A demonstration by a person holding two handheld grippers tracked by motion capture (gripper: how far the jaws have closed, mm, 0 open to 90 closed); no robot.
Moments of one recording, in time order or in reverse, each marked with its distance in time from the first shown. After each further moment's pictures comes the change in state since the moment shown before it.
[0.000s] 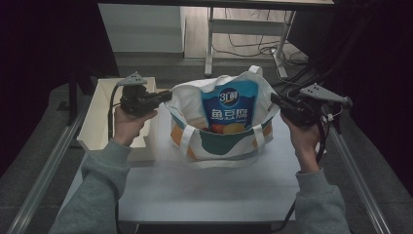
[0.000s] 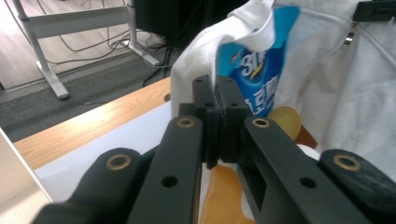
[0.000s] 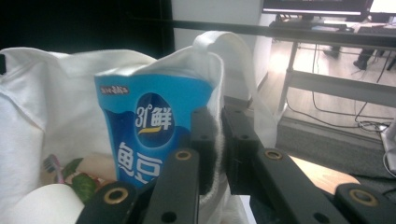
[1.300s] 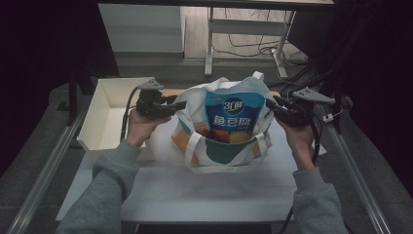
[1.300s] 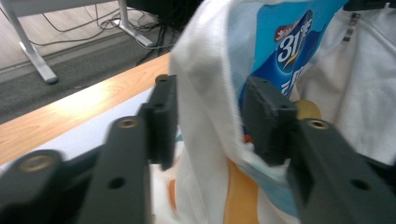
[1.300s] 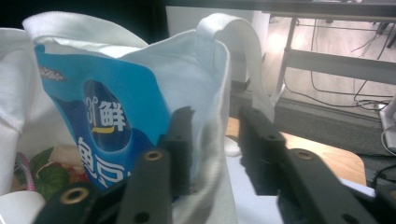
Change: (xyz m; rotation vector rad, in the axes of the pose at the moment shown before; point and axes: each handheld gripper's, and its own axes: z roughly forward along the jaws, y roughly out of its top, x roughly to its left) left arm -0.005 -0.011 0.040 0.078 -0.025 0.008; right arm -0.015 -0.026 0.025 0.071 -0.017 0.024
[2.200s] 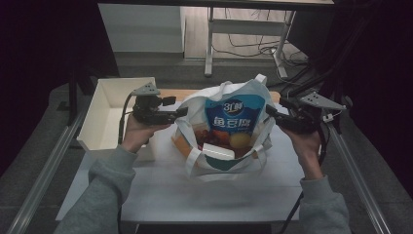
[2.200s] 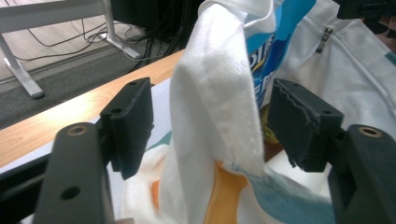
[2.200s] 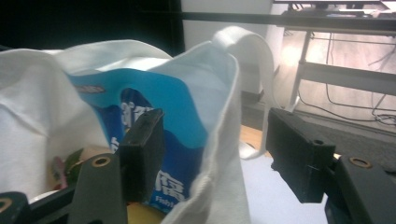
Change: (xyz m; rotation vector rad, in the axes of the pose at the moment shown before) left arm -0.017 -0.006 -0.022 -0.052 -0.057 0.025; right arm 0.009 0.000 -0.029 -0.053 0.066 -0.008
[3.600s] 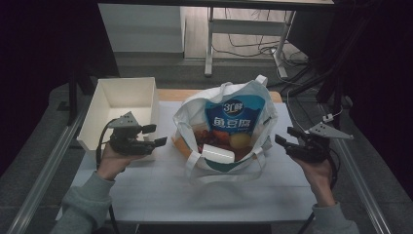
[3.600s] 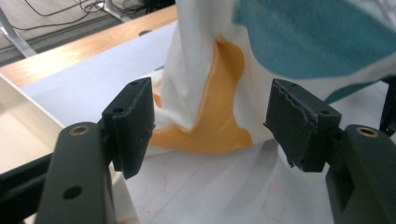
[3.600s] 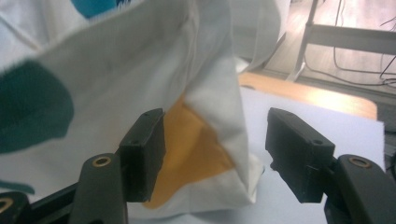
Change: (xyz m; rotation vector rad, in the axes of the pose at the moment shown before) left arm -0.006 -0.076 -0.045 0.108 -0.001 0.014; right arm -0.010 -0.071 -0.041 0.114 0.016 0.019
